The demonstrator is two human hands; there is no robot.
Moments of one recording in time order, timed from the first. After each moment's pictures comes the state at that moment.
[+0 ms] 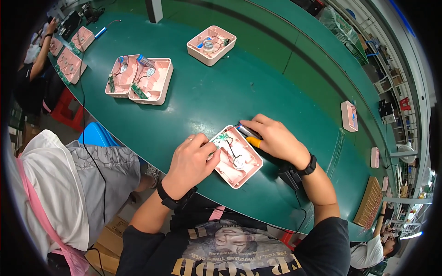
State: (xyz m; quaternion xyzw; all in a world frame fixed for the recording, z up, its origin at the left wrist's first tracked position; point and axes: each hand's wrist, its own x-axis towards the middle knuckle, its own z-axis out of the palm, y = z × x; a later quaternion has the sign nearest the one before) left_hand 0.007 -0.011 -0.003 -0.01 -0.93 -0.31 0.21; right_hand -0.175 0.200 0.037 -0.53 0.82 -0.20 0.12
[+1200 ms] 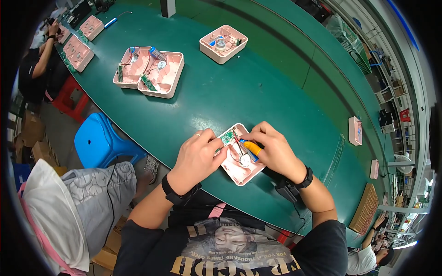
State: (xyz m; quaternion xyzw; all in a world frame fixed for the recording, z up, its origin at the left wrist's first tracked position) left_hand 0.009 -0.011 -0.004 0.00 -0.92 -0.32 0.23; right_hand -0.136 0.199 0.031 -0.52 0.81 -0.27 0.09
